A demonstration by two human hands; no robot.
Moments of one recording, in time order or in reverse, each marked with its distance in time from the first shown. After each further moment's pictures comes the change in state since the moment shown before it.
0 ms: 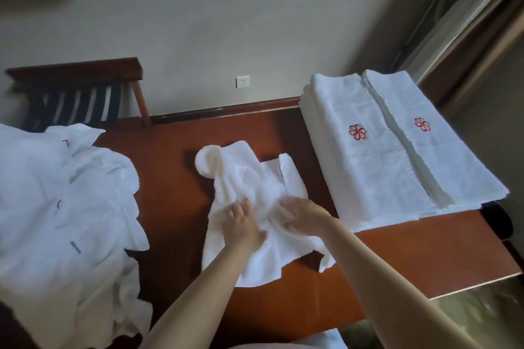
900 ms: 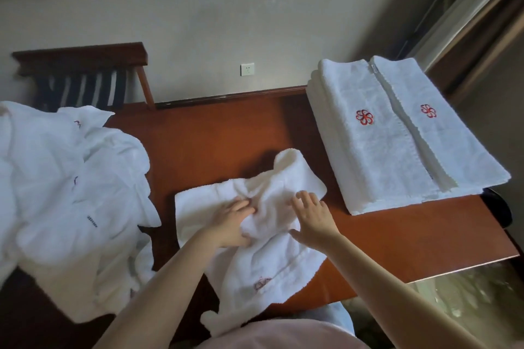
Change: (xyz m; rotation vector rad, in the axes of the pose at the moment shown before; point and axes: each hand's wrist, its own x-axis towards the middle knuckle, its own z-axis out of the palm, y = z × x) left_hand -0.016 -0.078 -0.009 -0.027 -0.233 0.446; right_hand -0.040 -0.014 0.060 -0.206 0.425 -0.083
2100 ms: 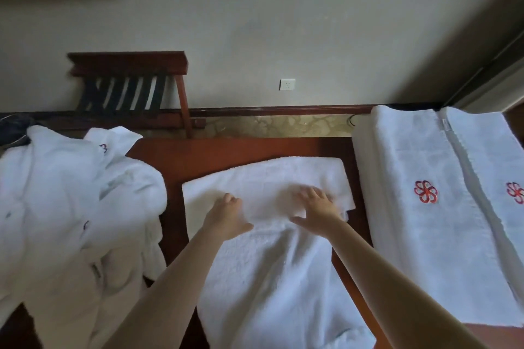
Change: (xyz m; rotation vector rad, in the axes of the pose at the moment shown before) left_hand 0.085 -0.067 -0.101 -0.022 0.171 -0.388; right_hand 0.204 0.023 -0.044 0.061 -0.255 -0.018
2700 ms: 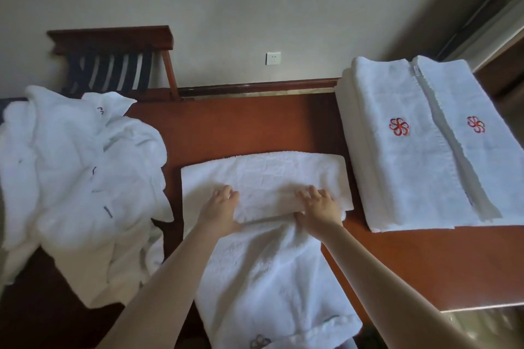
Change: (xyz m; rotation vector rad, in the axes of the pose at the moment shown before) left_hand -0.106 -0.003 0.065 0.090 0.078 0.168; right_hand -0.121 -0.018 0.091 -0.011 0.116 0.128
